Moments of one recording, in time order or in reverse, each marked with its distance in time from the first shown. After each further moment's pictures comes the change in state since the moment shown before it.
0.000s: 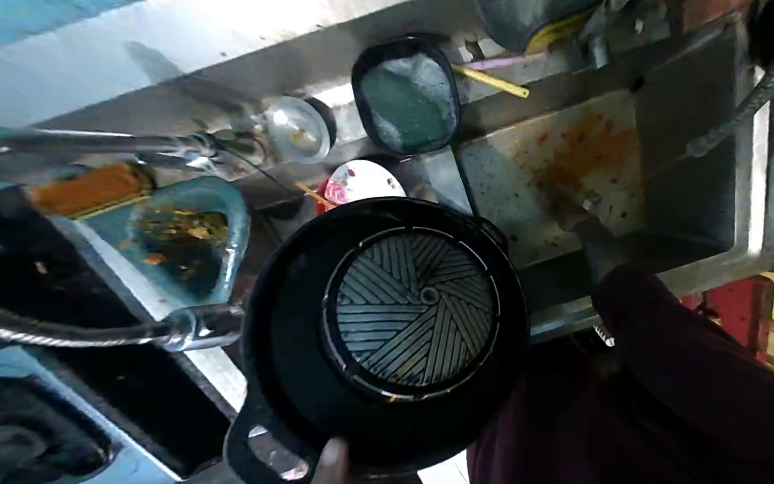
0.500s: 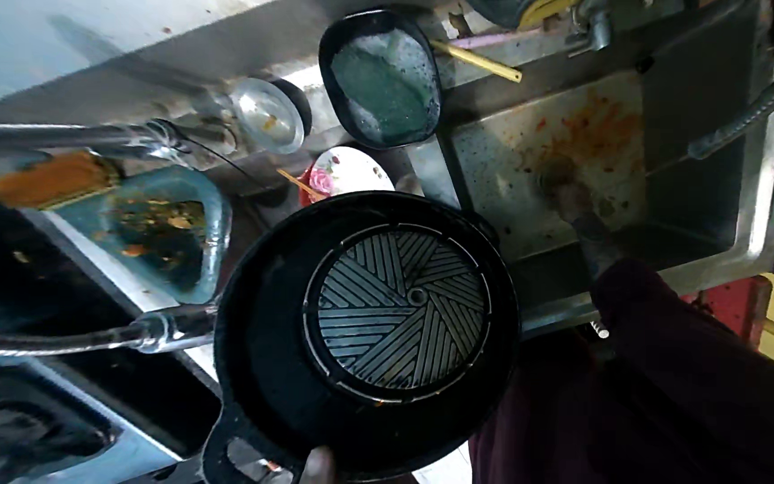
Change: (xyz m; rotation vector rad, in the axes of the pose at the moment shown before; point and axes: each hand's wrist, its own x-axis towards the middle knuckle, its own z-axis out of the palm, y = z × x) left_hand -0.010 0.011 0.023 -0.024 0.000 0.043; right_hand 0.094 0.084 0.072 -0.201 0.199 0.110
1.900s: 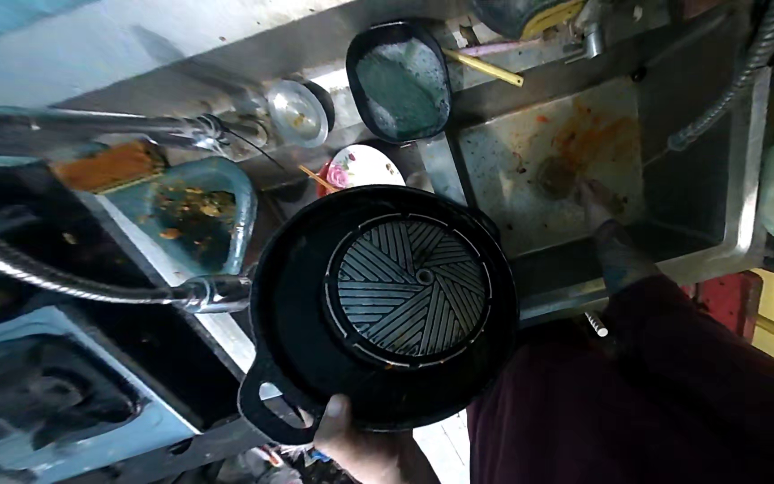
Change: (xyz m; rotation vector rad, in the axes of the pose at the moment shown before) left_hand 0.001 -0.003 -0.017 -0.009 0.018 -0.061; right_hand -0.076 0.006 -0.045 0.962 0.227 0.328
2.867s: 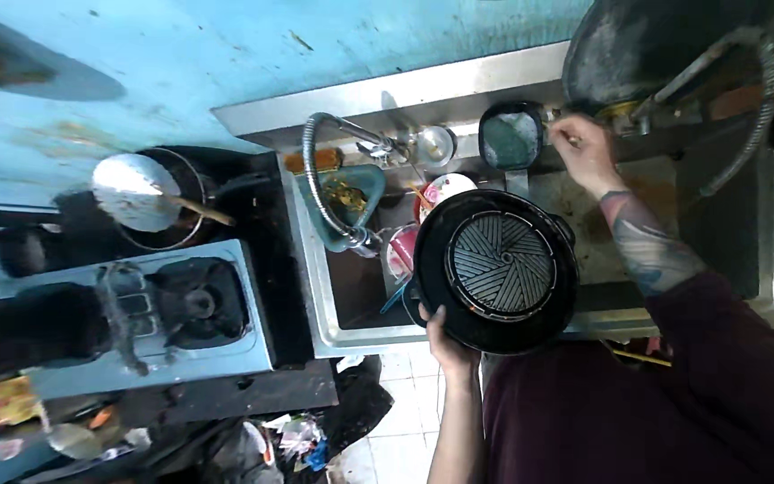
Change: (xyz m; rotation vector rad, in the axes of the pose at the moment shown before) left_hand 0.020 -0.049 -0.007 -0.431 -0.043 -0.215; right_hand -0.131 -0.264 0.051 -0.284 0.002 -1.202
